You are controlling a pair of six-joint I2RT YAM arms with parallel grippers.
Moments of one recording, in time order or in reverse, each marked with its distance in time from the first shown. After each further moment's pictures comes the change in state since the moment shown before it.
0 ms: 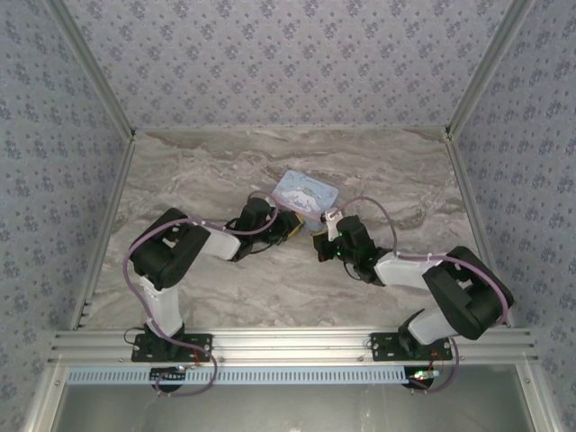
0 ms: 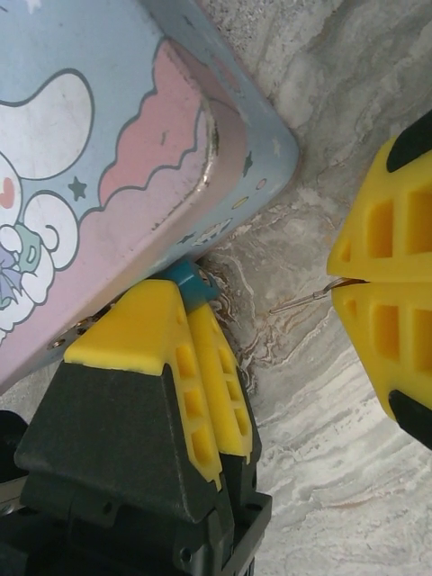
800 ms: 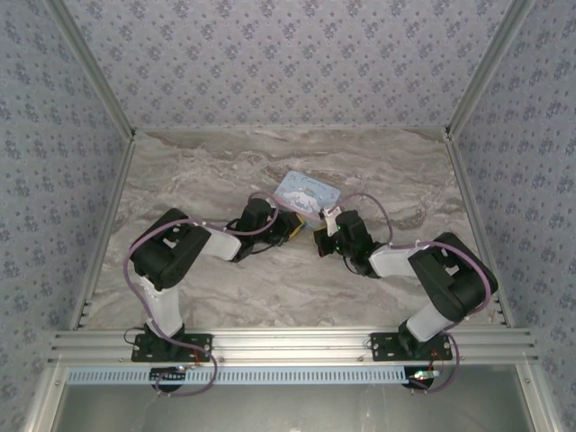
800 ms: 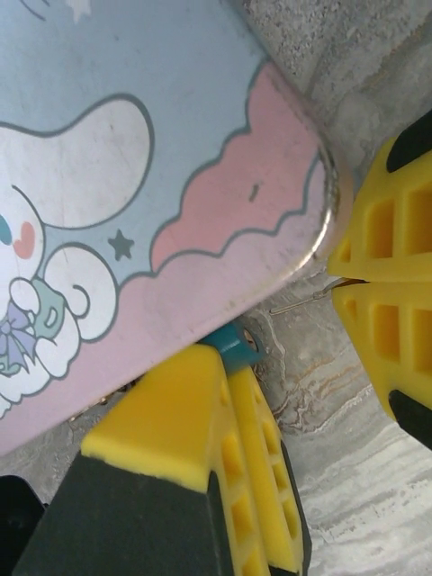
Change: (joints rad) left arm -0.010 0.000 0.000 0.002 0.003 -0.049; right arm -0.059 0.122 0.050 0.053 -0.016 -0.071
